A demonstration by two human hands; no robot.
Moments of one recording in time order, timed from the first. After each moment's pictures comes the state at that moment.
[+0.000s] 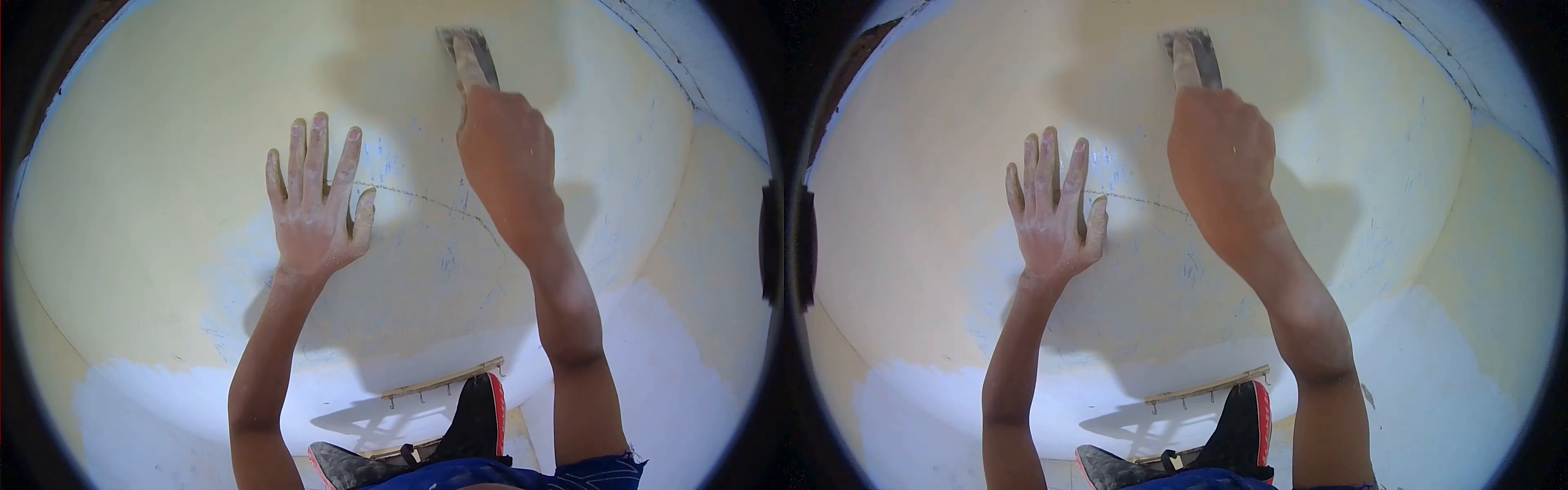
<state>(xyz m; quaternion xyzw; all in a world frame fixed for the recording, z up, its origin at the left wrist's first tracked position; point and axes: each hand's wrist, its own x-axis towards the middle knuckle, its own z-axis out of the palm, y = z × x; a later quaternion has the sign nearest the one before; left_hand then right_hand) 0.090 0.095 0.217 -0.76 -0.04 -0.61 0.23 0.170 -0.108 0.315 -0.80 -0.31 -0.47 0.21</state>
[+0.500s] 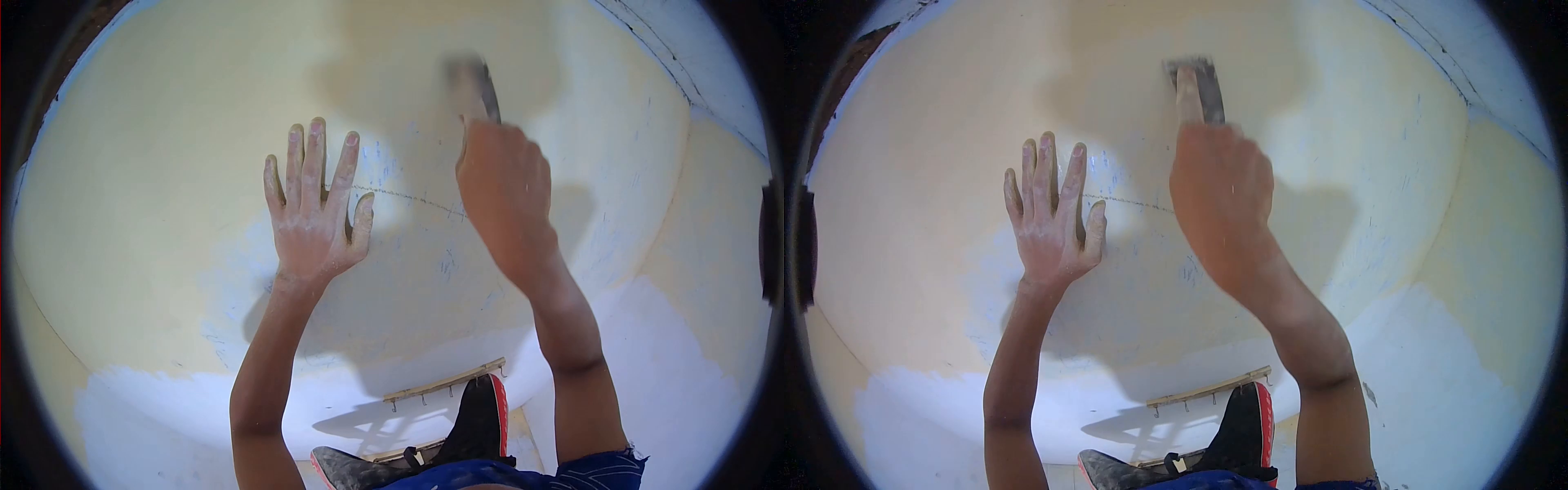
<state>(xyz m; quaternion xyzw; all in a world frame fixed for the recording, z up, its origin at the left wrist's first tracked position) 0.091 0.099 0.215 -0.75 -0.02 -0.62 0.22 0.167 -0.106 0.295 -0.81 -0.28 -0.47 0.20</state>
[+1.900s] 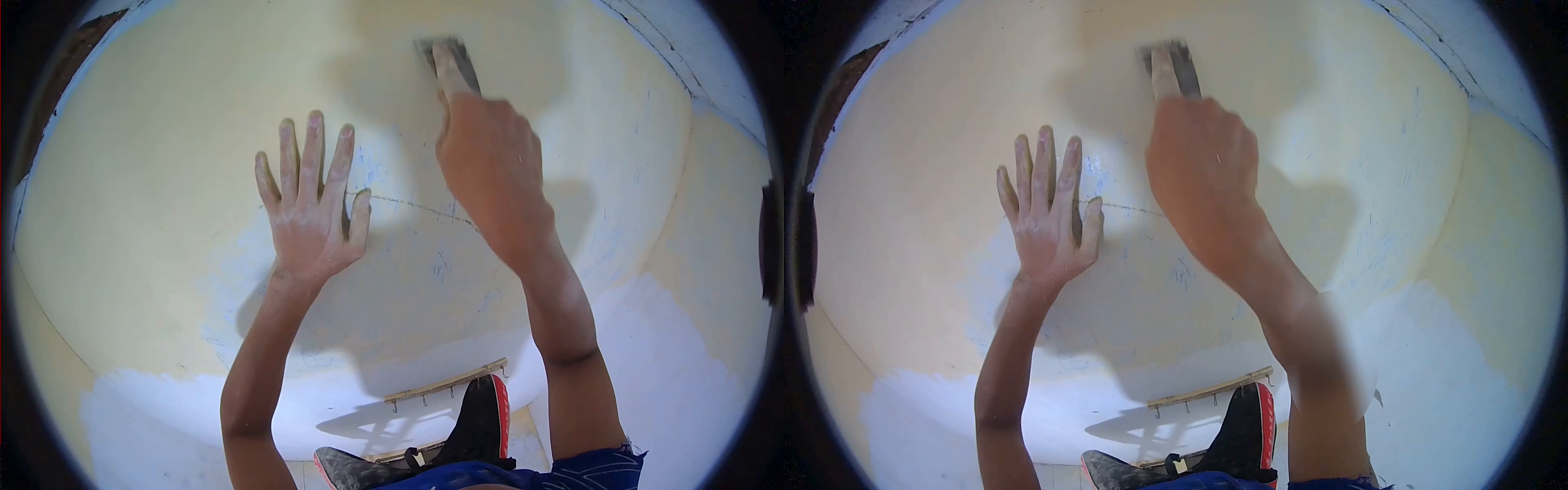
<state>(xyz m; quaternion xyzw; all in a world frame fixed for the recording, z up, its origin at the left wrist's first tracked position) 0.095 0.083 0.228 -0.77 -0.04 -0.60 0.23 0.171 -0.114 0.312 -0.79 -0.33 -0.43 0.27</state>
